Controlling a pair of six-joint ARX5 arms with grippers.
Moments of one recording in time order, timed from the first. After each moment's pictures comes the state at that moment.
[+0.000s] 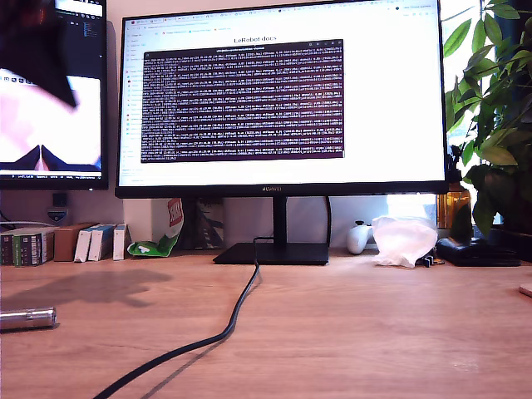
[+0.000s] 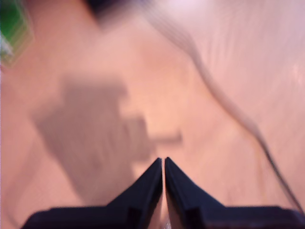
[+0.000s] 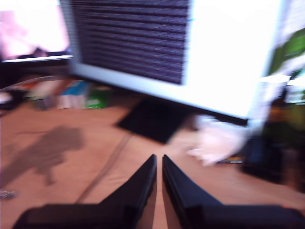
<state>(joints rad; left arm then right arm) -0.16 1.42 1.41 -0.98 0.41 0.43 0.31 0.55 0.90 -0.61 -0.02 -0.01</state>
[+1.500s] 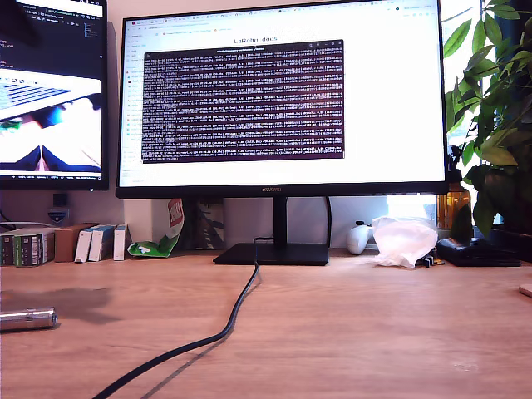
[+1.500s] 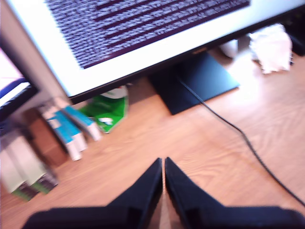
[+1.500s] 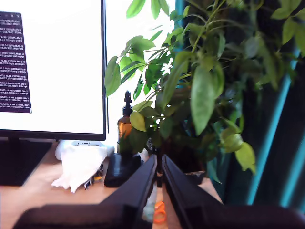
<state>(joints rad) -0.12 0.91 0.90 -0.42 0.28 0.26 0.31 0.18 0.55 -0.39 0.51 -0.09</state>
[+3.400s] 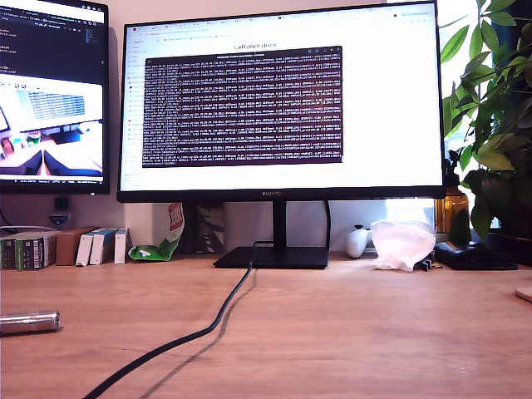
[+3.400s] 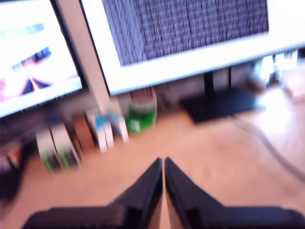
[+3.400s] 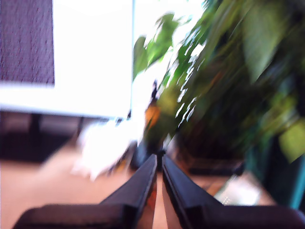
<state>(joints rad) -0.18 0.09 0.07 -0.09 0.11 0.11 0.31 0.01 0.06 -0.04 0.37 -0.13</state>
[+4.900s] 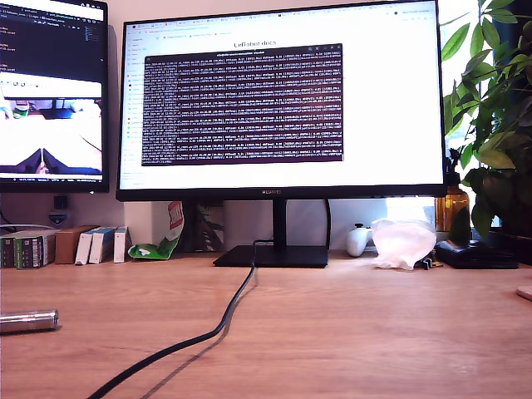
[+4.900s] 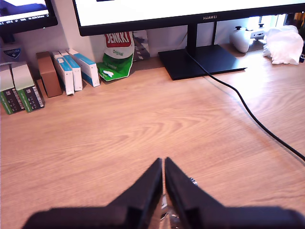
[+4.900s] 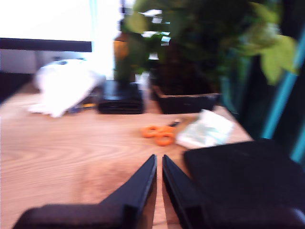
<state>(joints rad) -0.26 0.00 0.04 -0.29 0.08 0.00 0.04 0.01 0.01 -0.17 0.27 -0.05</state>
